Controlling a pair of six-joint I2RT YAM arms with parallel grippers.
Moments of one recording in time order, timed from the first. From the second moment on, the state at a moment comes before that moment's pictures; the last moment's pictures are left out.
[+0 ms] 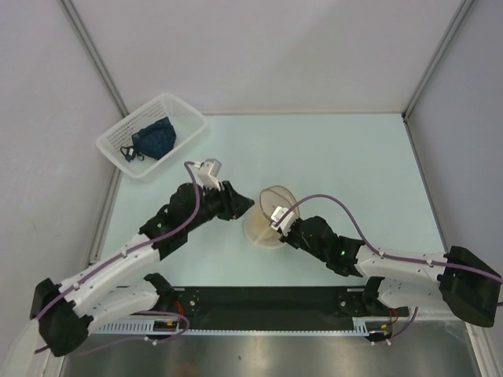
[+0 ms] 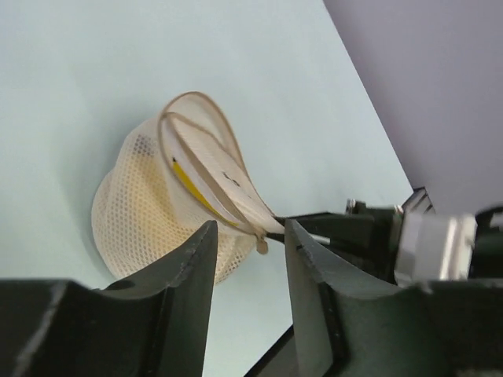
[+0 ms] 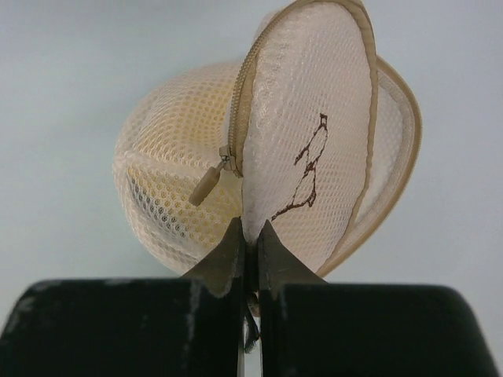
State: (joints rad) left arm -0.67 1.00 0.70 -0.05 0.13 -0.67; right arm 1.05 1.11 0.42 0.28 0.25 -0.28
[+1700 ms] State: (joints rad) left arm -1.11 1.24 0.73 -0.14 -0.48 -0.52; right arm 1.03 1.09 0.59 -0.06 0.10 -0.13
